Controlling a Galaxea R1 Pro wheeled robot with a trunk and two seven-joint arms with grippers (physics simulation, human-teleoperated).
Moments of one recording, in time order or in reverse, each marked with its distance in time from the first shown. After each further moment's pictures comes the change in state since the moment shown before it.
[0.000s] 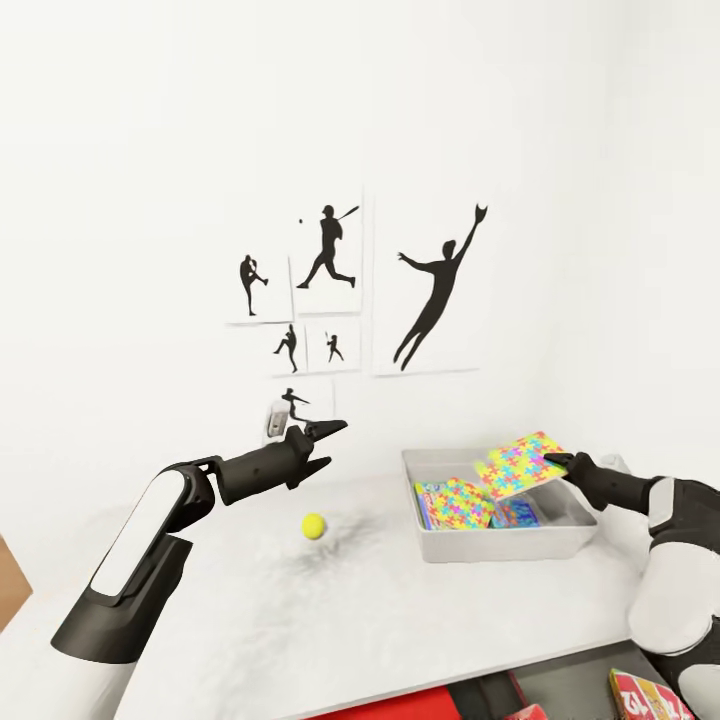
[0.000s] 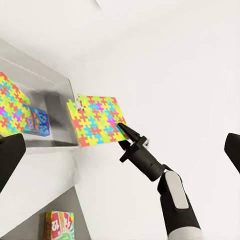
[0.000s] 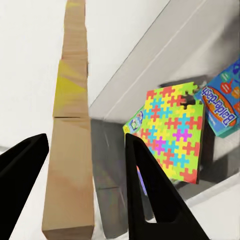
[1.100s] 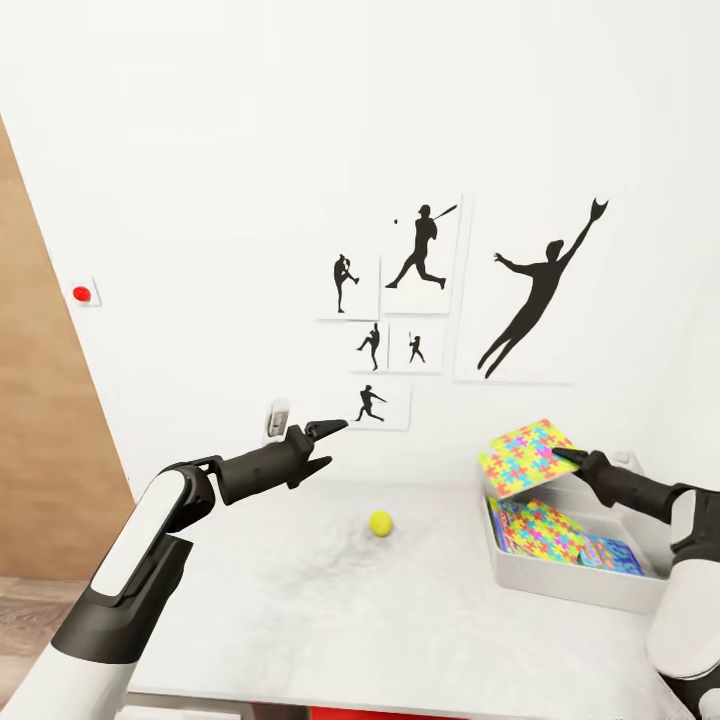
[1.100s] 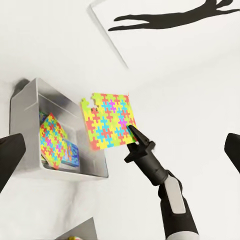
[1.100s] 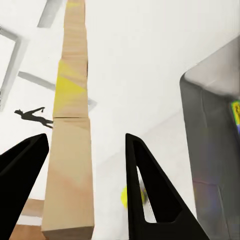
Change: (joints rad) left arm 0.000 -0.001 -0.001 -0.001 0.000 0.000 -0.003; right arm 0.054 -0.039 0.023 -0.048 0.031 -0.009 0.270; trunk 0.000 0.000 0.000
